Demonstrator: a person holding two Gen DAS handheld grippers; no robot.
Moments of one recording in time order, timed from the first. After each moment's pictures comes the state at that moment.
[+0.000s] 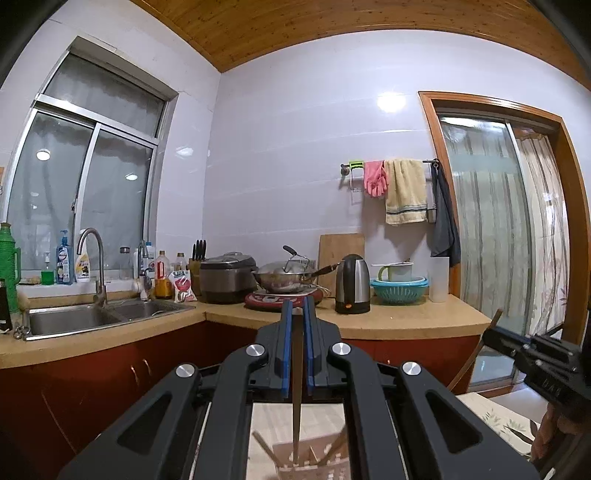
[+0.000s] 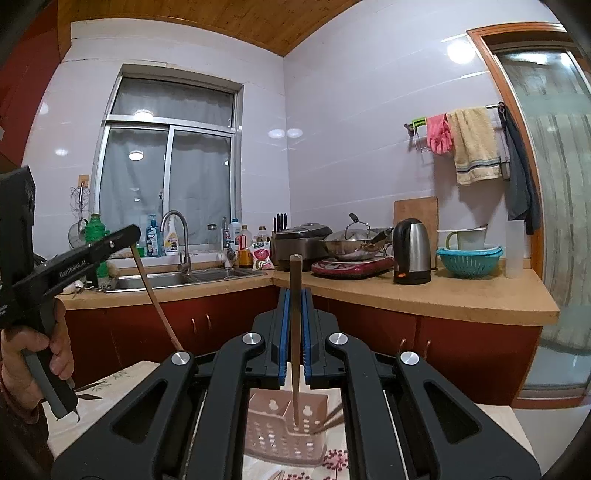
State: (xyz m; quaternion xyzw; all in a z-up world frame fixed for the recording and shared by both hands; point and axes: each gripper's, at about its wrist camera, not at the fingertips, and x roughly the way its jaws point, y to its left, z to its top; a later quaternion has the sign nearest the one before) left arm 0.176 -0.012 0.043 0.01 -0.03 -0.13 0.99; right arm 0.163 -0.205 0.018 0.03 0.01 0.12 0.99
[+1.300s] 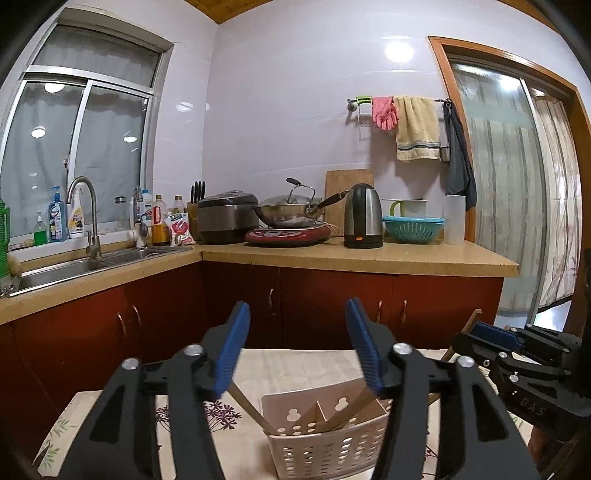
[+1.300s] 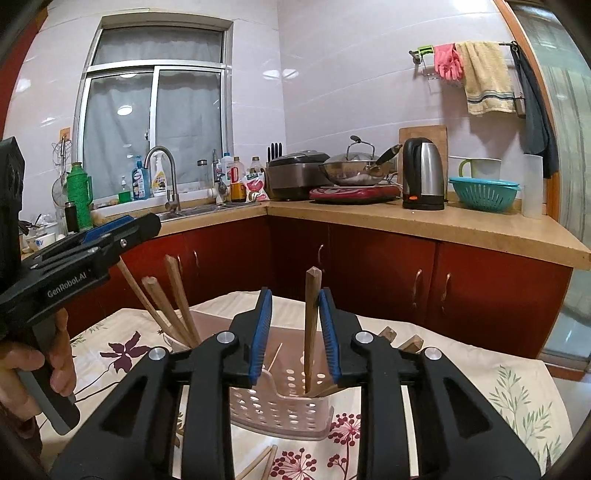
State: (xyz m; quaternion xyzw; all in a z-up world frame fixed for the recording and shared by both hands) left arm 0.237 -0.029 -0.036 0.03 0.07 -0.11 0.99; right arm 0.235 -0.181 -0.064 0.02 0.12 0.12 0.99
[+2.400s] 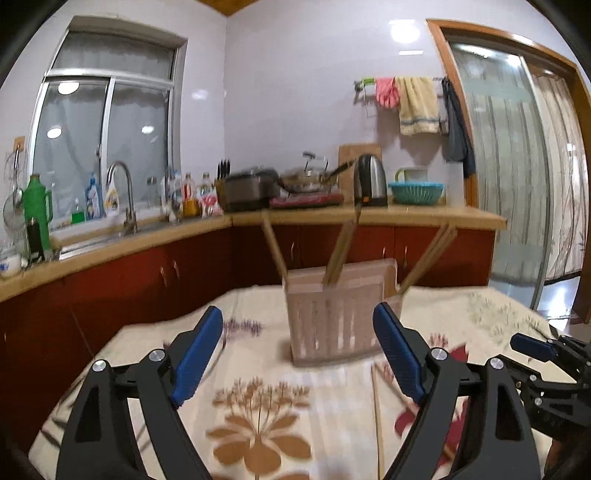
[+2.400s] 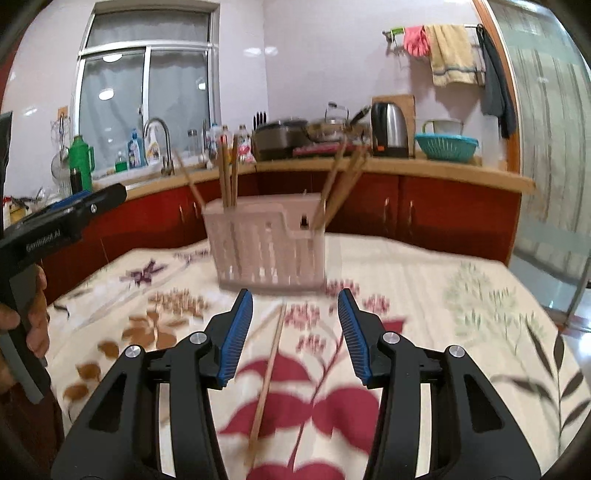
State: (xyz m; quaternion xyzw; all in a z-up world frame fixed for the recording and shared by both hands) left arm 0.106 -0.017 -0.099 0.05 0.13 -0.06 0.99; right arm 0.072 -0.177 -0.161 0.02 0.19 0.07 0.98
